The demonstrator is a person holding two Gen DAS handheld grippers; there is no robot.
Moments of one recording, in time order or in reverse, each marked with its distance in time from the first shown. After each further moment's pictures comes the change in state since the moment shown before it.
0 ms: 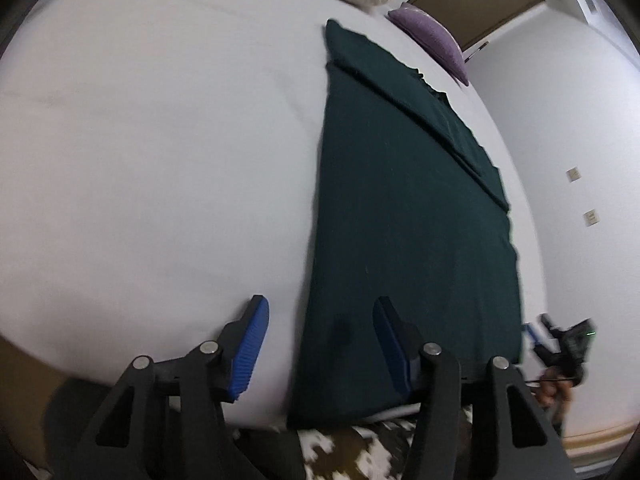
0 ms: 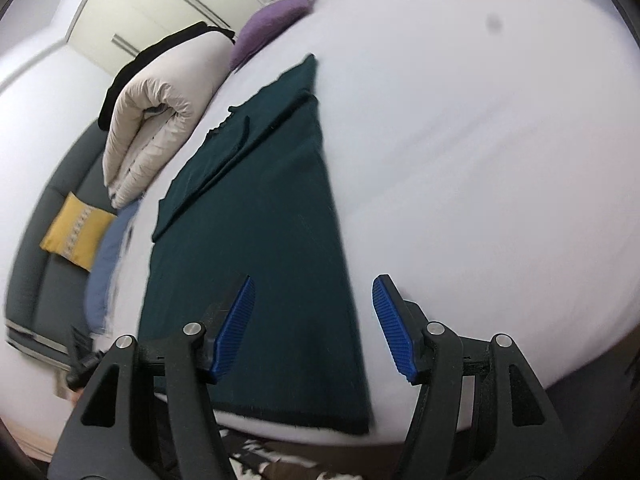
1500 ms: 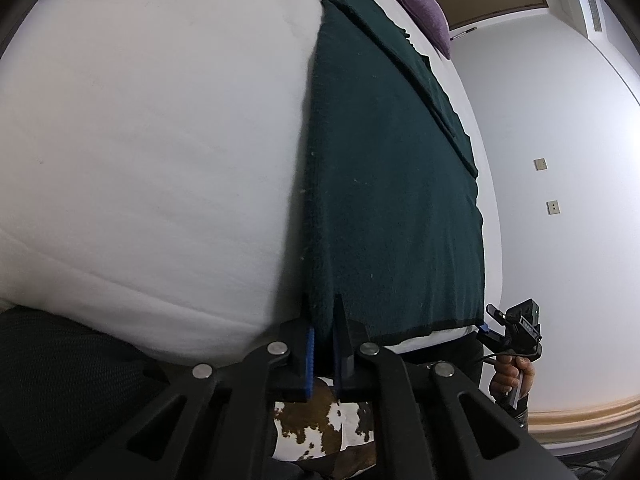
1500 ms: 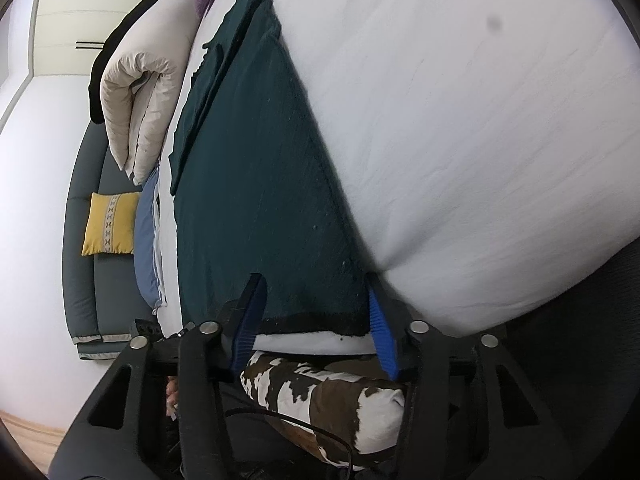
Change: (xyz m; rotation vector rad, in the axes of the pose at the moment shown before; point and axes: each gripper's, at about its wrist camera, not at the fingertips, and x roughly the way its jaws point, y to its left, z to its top) left arm 0.010 0.015 -0.018 -0.045 0.154 -0.168; right arm 0.032 -0.023 -0.029 0.223 0.340 0.132
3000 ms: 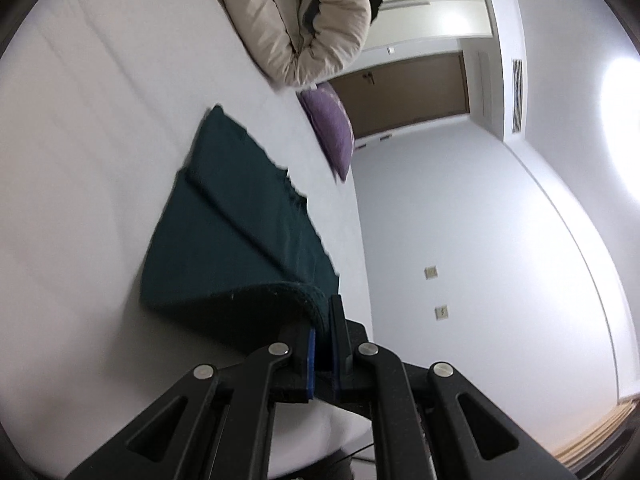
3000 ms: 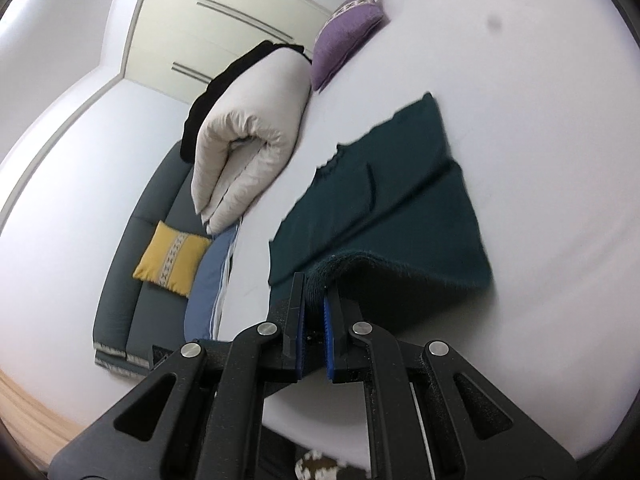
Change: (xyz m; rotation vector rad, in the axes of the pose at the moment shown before) left arm -0.060 -0.072 0.128 -0.110 -0.380 -0.430; right arm -0.054 0.167 0.132 -0.227 -0.285 0.221
